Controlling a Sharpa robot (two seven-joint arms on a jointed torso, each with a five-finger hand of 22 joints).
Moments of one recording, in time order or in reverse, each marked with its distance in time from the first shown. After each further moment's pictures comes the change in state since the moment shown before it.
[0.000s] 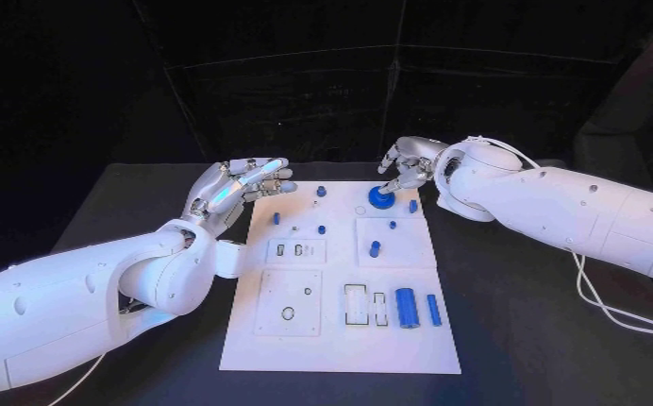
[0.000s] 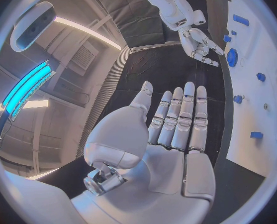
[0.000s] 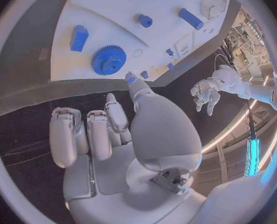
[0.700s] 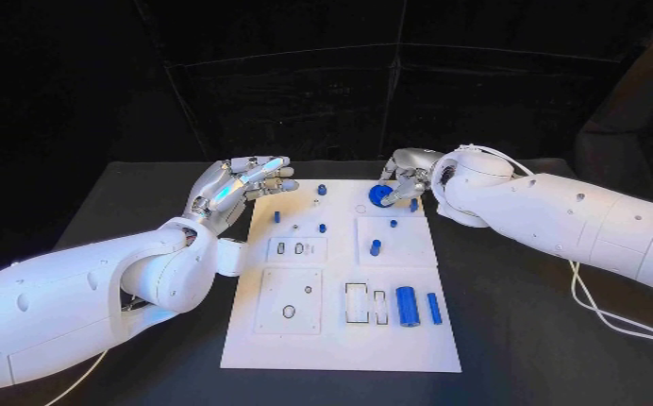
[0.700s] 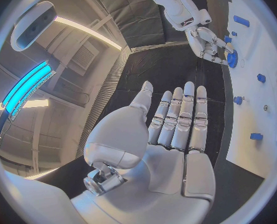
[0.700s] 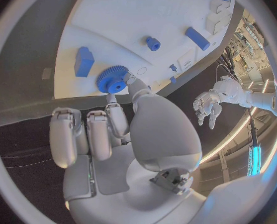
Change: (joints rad) left arm 0.000 0.001 0.000 -0.002 0.001 0.006 0.000; left_hand 0.000 0.000 0.003 -0.003 0.000 0.000 0.000 0.000 0.000 0.000 0.000 0.000 0.000 0.004 -0.004 0.000 0.000 0.000 0.000 0.000 0.000 -0.001; right arm -0.027 0.026 -0.001 -0.038 -0.053 0.054 -0.002; right_hand 0.010 0.010 0.000 0.000 0.009 0.007 0.000 0.017 0.004 0.021 0.004 0.041 0.050 0.000 0.000 0.001 0.000 0.000 0.000 0.000 0.000 0.000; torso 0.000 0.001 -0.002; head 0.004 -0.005
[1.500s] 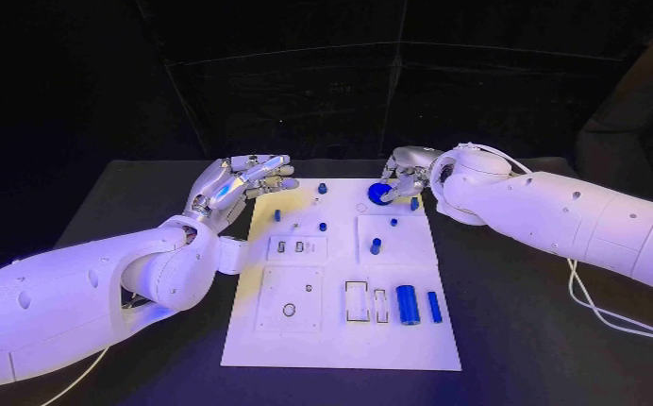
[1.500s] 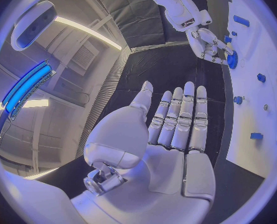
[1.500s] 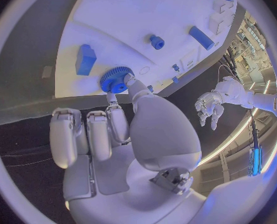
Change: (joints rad) left arm 0.000 0.001 0.000 -0.004 0.000 0.005 0.000; left_hand 0.000 0.000 0.000 0.000 0.000 0.000 0.000 0.000 0.000 0.000 0.000 0.000 0.000 0.000 0.000 0.000 0.000 0.000 0.000 0.000 0.000 -0.001; right arm -0.001 0.016 0.001 -0.020 -0.010 -0.004 -0.011; right_hand 0.013 0.040 0.027 -0.009 -0.015 0.066 -0.005 0.039 0.011 0.029 -0.011 0.042 0.038 0.000 0.000 0.004 0.000 0.000 0.000 0.000 0.008 0.000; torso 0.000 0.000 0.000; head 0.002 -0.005
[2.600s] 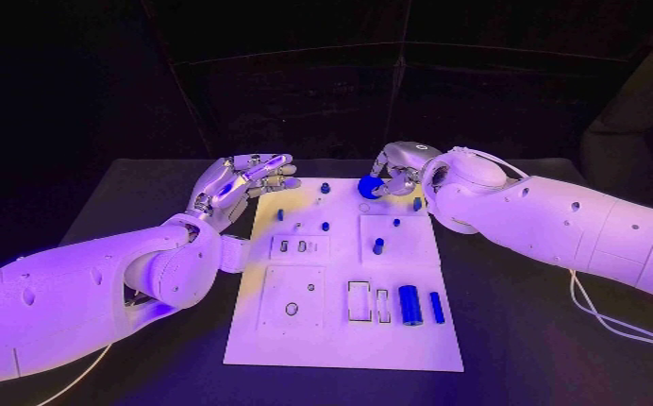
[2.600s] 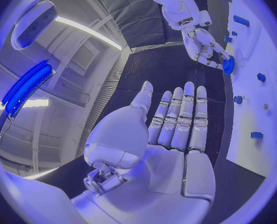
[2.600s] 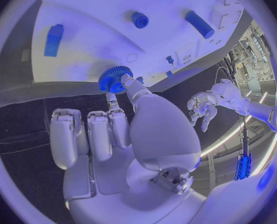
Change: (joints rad) left arm 0.000 -0.004 0.000 -0.001 0.000 0.006 0.000; left_hand 0.000 0.000 0.000 0.000 0.000 0.000 0.000 0.000 0.000 0.000 0.000 0.000 0.000 0.000 0.000 -0.004 -0.001 0.000 0.000 0.000 -0.004 -0.001; right arm -0.006 -0.003 -0.001 0.103 -0.080 -0.132 -0.034; right_hand 0.004 0.046 0.091 -0.033 0.018 0.047 -0.001 0.022 -0.019 0.041 -0.020 0.055 0.000 -0.005 -0.013 0.009 0.000 -0.016 0.007 -0.015 0.012 0.000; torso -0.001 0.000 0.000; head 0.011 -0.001
